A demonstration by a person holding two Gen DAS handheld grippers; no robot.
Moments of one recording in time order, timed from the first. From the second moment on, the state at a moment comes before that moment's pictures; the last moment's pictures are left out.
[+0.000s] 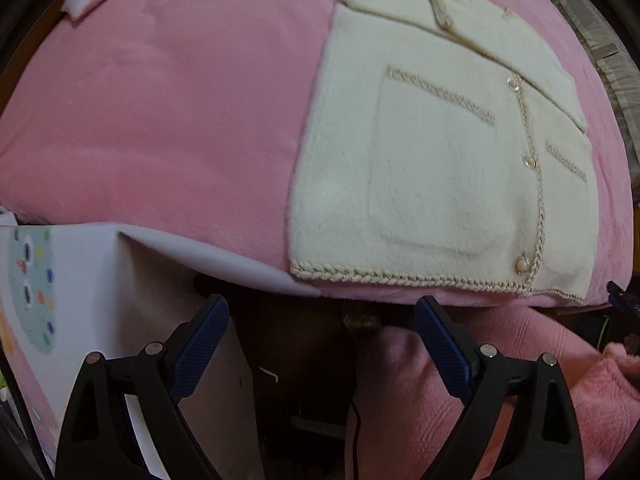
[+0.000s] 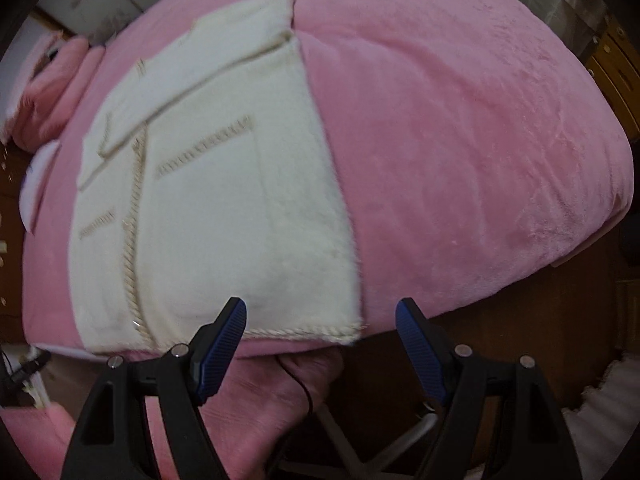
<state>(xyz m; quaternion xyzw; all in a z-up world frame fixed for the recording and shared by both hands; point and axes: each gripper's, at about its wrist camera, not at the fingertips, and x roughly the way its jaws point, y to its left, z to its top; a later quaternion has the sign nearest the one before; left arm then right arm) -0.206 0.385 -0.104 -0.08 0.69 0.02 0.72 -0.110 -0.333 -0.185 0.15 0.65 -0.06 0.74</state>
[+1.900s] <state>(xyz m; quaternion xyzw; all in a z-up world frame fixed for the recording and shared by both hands) -0.113 0.337 -0.109 -0.21 0.68 -0.01 0.70 -0.070 -0.296 -0.171 0.34 0.58 0.04 0.74</state>
